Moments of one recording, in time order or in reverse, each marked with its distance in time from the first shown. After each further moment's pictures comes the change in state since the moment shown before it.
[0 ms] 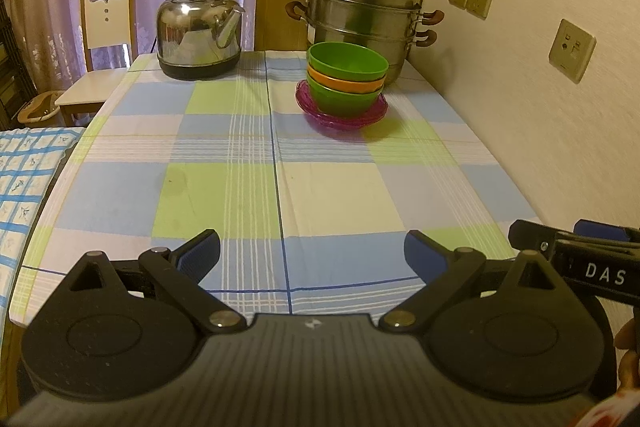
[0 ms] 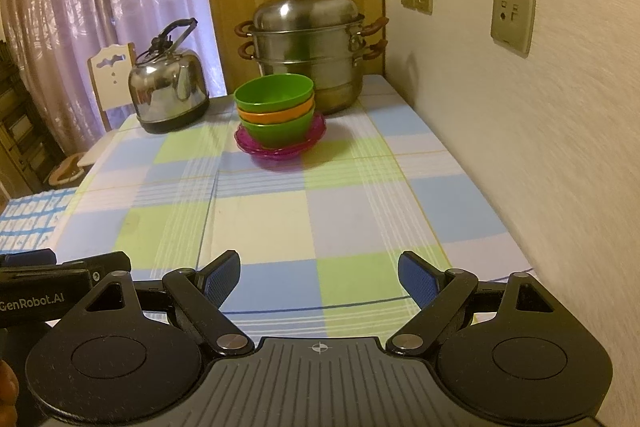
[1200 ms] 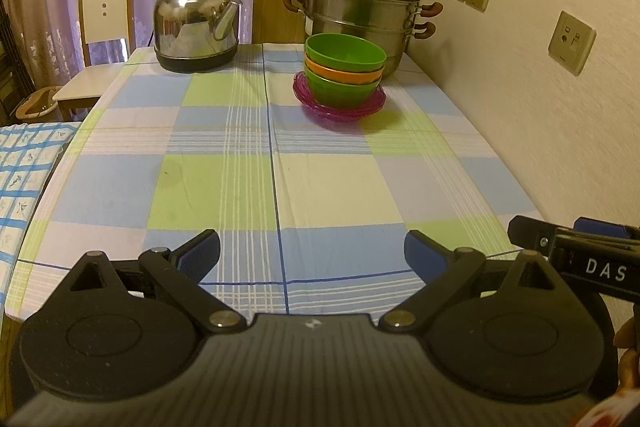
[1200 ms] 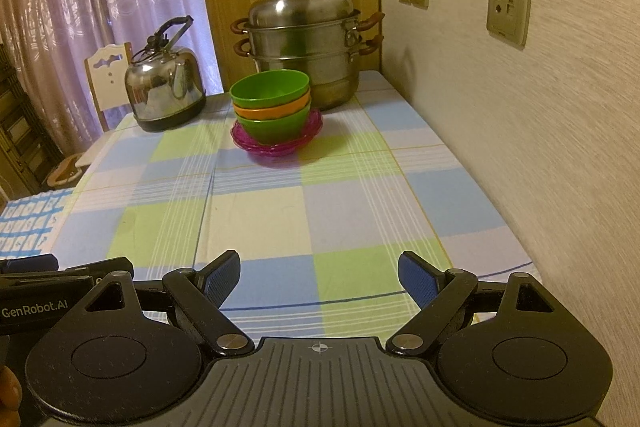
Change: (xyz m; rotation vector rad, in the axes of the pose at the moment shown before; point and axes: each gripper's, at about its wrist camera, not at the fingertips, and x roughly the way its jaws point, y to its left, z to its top) left arm 0.005 -0.003 -0.010 -0.001 0.010 -0.003; right arm 0.002 -0.004 -0.003 0.008 0.004 -0.001
